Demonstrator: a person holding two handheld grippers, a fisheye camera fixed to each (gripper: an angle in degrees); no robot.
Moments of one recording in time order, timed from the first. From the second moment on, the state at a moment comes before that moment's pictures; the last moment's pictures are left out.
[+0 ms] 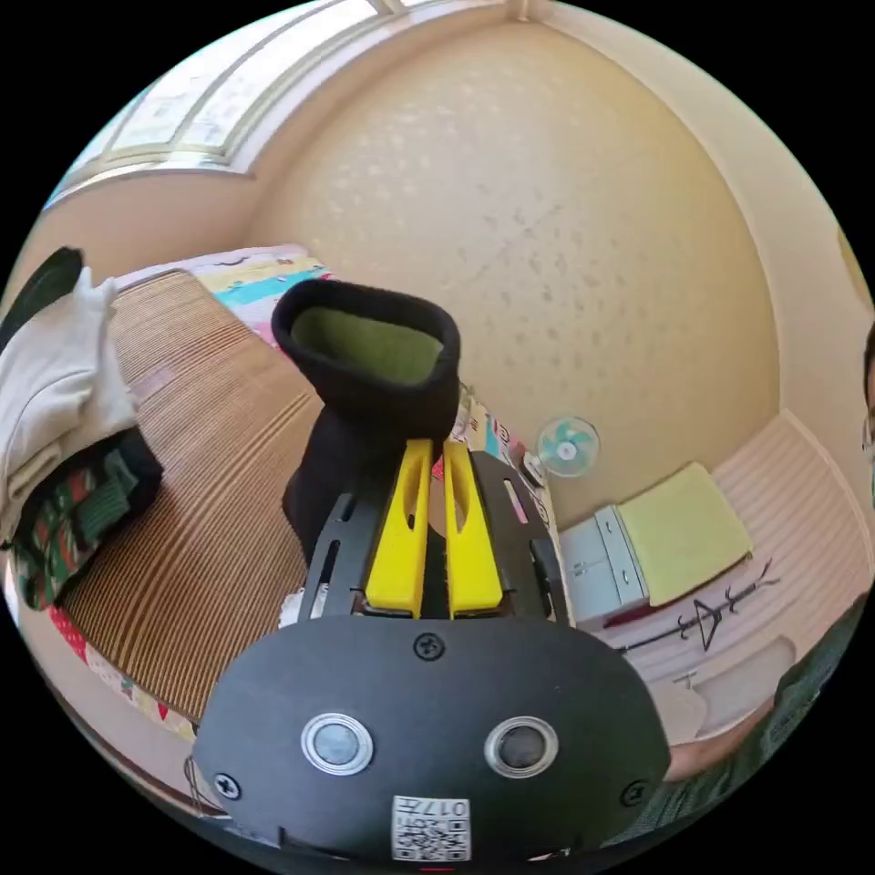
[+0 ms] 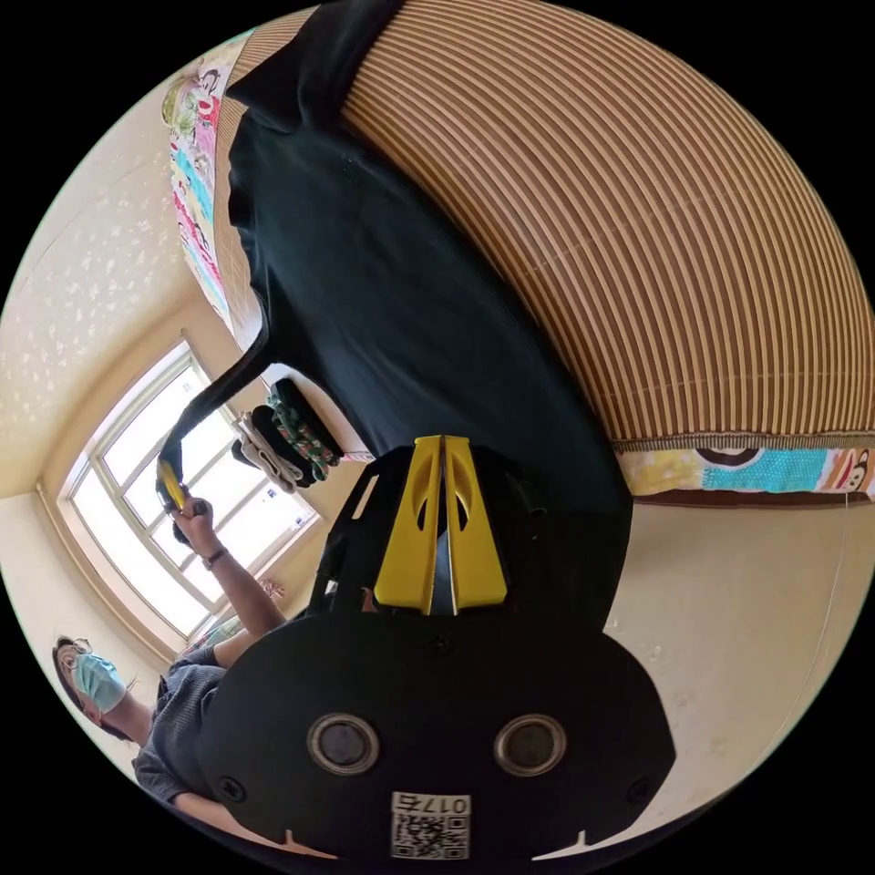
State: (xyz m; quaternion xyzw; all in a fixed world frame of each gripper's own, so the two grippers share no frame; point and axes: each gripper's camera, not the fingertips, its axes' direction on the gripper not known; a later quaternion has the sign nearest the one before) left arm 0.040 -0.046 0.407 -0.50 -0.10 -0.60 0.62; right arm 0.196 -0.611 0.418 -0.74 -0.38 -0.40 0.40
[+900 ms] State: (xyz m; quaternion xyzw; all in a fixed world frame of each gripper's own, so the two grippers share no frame) left arm 0.425 -0.040 0.414 -0.84 0.11 -0.45 0.28; right arm 0.043 -0.725 0.583 -0.64 -0.56 0.00 0.53
